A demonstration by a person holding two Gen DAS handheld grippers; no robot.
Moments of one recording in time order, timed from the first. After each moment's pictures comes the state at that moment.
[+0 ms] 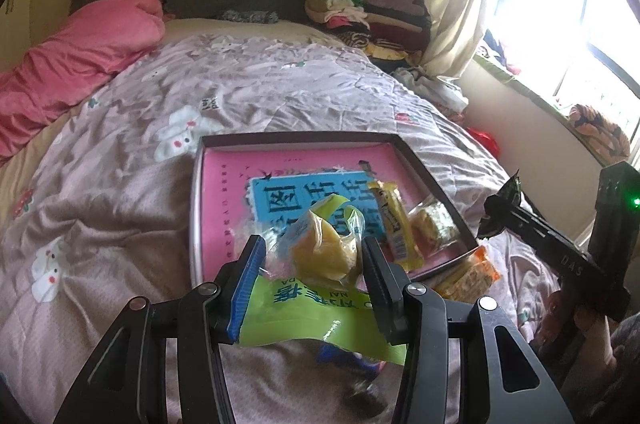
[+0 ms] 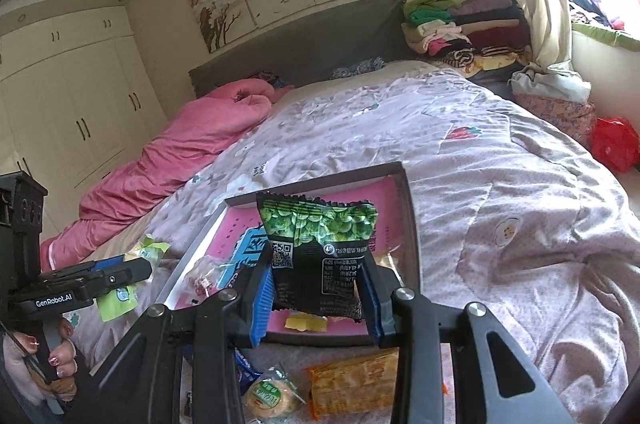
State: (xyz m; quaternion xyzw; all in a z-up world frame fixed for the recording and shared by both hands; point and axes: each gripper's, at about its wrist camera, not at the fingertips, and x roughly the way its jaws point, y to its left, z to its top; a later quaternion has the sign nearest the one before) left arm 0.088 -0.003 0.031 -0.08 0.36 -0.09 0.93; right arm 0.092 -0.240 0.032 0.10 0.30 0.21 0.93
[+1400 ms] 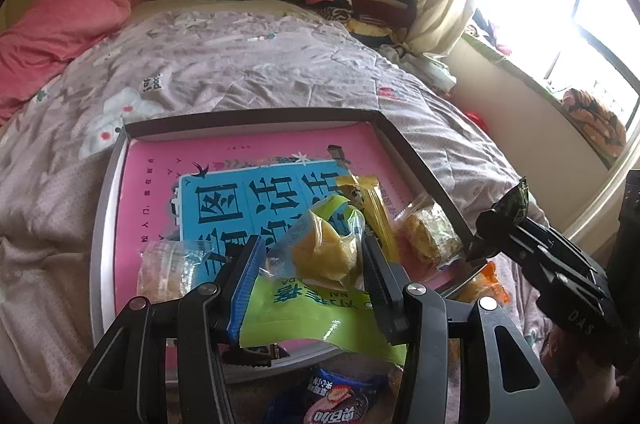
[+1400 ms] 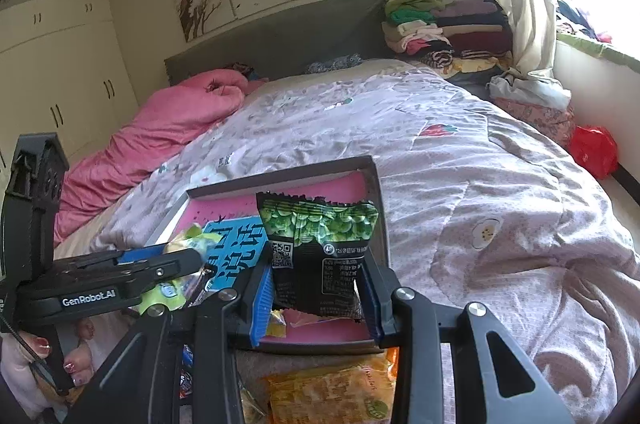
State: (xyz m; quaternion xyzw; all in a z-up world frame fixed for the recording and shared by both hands) left arm 0.152 -0.050 -0.009 -0.08 0.39 -0.12 0.91; right arm 0.109 -0.233 0.015 0.06 0.31 0.17 0.93
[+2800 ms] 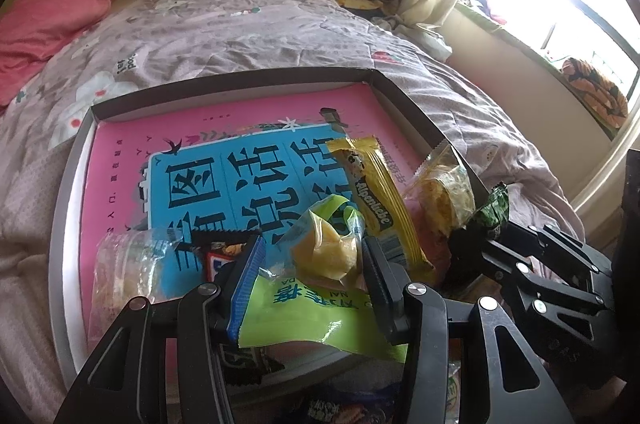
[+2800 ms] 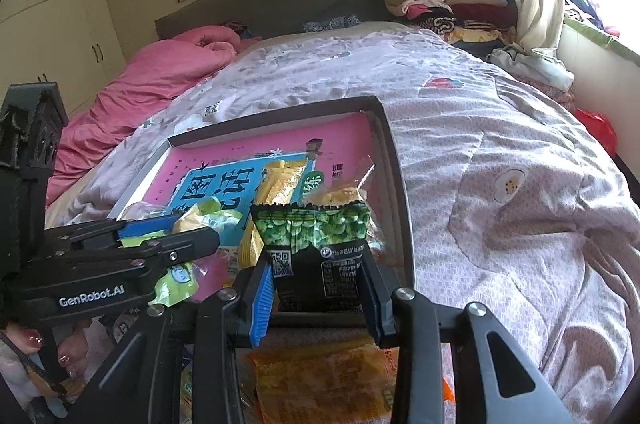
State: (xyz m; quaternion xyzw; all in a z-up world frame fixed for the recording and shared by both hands) left arm 0.170 -0.066 -0.041 -0.04 0.43 -0.14 0.89; right arm 0.120 -0.215 -0.024 0.03 0.38 0.16 0.91
